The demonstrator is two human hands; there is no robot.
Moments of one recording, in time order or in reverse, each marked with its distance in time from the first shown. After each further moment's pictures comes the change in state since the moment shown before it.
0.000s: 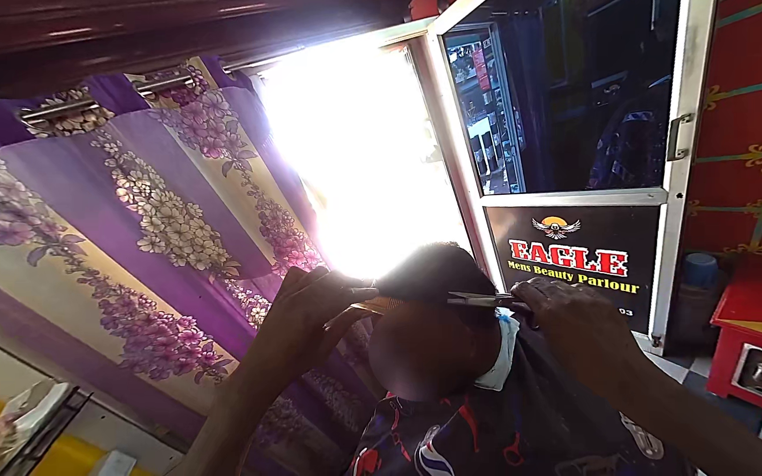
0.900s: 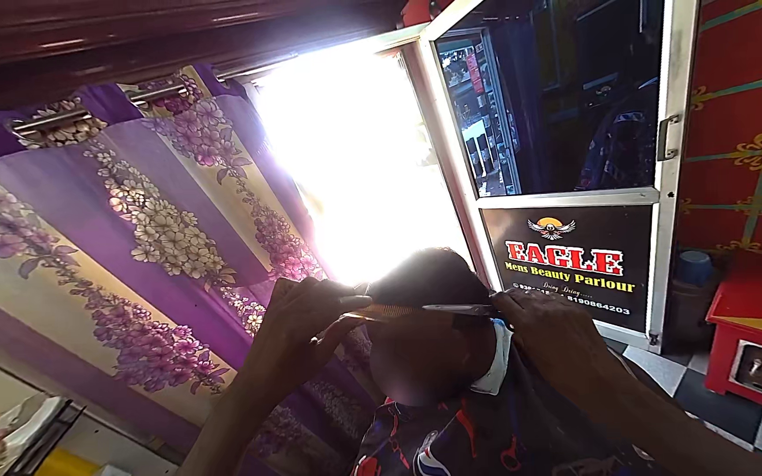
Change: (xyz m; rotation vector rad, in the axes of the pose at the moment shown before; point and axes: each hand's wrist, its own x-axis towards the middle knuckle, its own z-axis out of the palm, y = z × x) left_hand 0.000 0.006 -0.002 -0.021 0.058 -0.010; right_hand 0.002 -0.017 0.006 0.035 0.043 -0.029
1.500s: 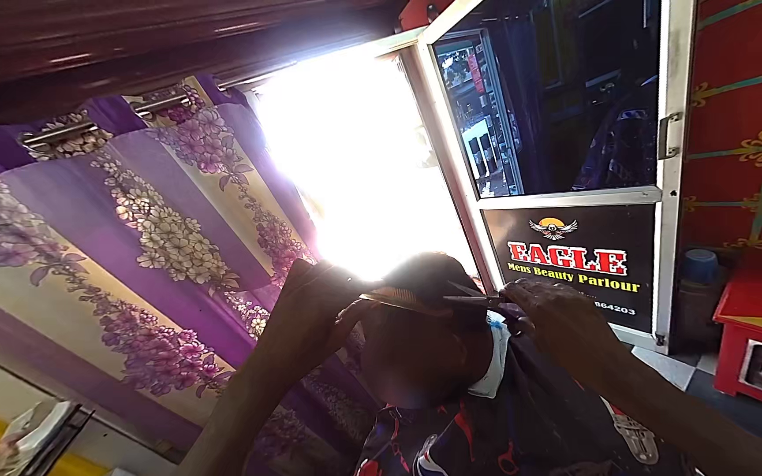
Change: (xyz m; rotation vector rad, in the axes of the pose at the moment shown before) left_hand 0.037 0.007 0.006 0.146 -0.113 0.023; right_hand 0.003 0.032 0.000 0.103 -0.107 0.061
